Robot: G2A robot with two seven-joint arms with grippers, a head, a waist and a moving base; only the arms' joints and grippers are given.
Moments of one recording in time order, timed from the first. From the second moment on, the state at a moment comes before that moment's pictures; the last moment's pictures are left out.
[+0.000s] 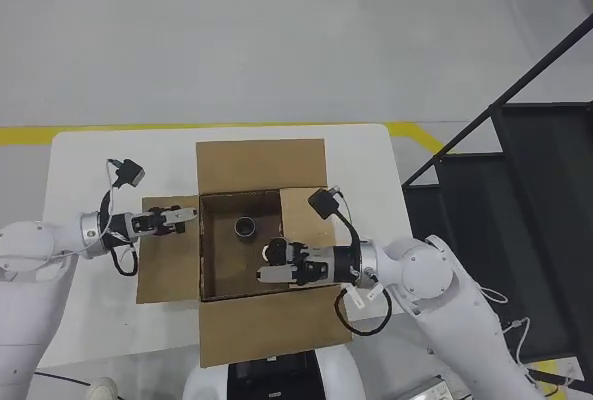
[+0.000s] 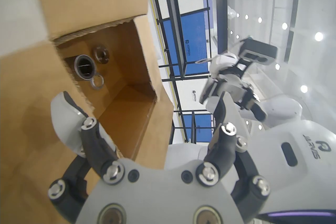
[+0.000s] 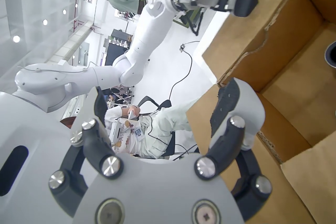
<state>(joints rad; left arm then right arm) 1.17 -0.95 -1.41 -1.57 -0.33 -0.25 -1.29 -1.44 -1.14 1.25 -2.03 0.07 -0.20 0.96</state>
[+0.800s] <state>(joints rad) 0.86 -1.13 -0.77 -1.38 -0.13 -0.19 -0.74 -1.78 -1.11 1.55 -2.08 0.12 -0.25 0.80</state>
